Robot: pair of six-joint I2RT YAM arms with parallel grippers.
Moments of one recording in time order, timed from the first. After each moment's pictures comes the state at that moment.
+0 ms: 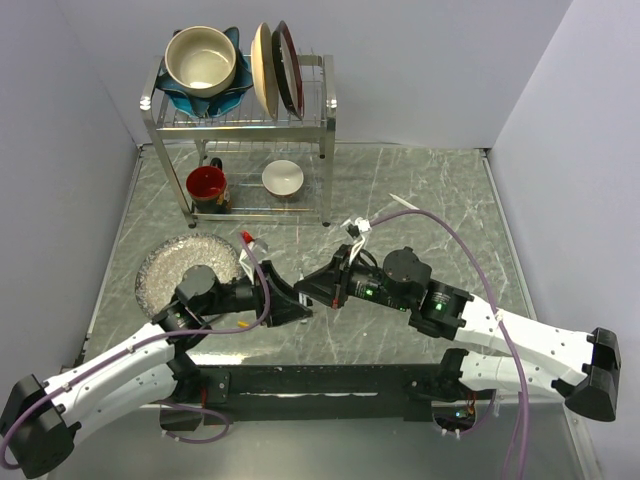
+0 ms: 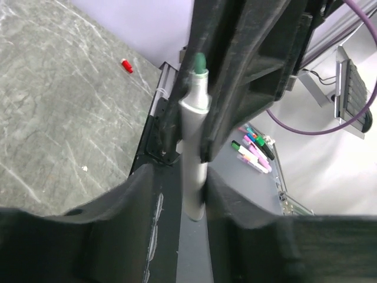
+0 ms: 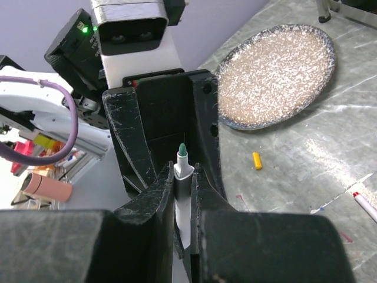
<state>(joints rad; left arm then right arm) -0.76 0.75 0.39 0.44 0.68 -0.73 1.08 0.95 0.78 0.09 -0.12 0.61</state>
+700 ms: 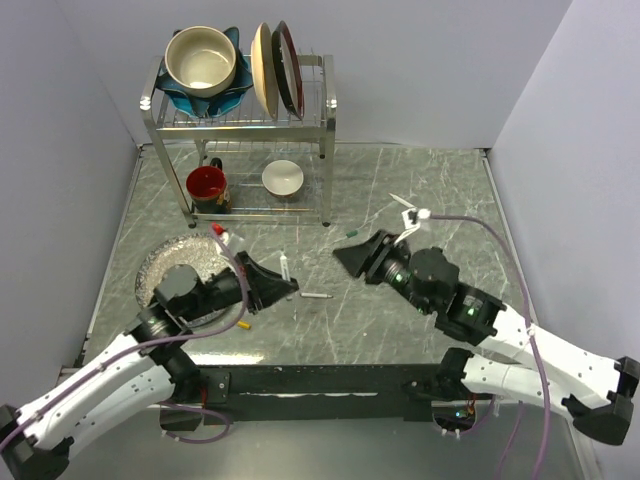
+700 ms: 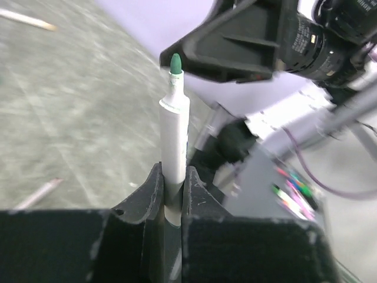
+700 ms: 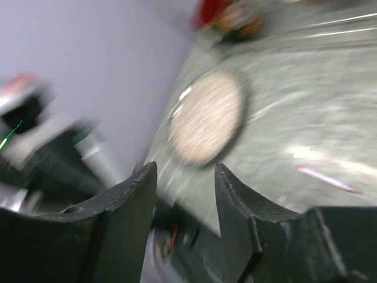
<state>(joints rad) -0.77 0.59 0.51 0.13 0.41 -0.64 1.00 0.79 0.78 -0.14 0.28 0.90</state>
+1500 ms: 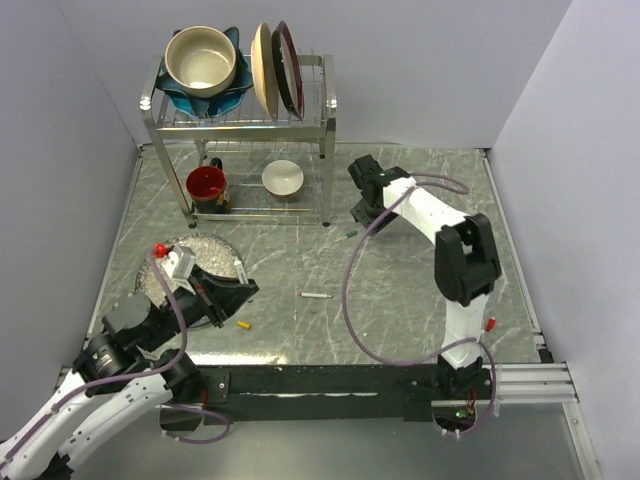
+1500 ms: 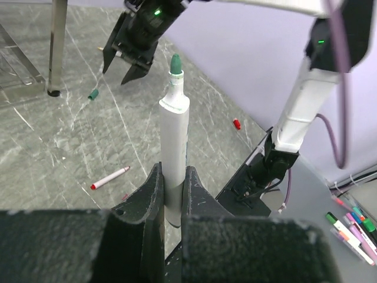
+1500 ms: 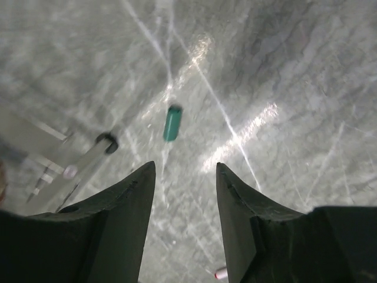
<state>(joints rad) -0.81 0.26 0.64 -0.35 0.09 -0.49 0.45 1.94 1.58 -0.90 0.29 1.34</state>
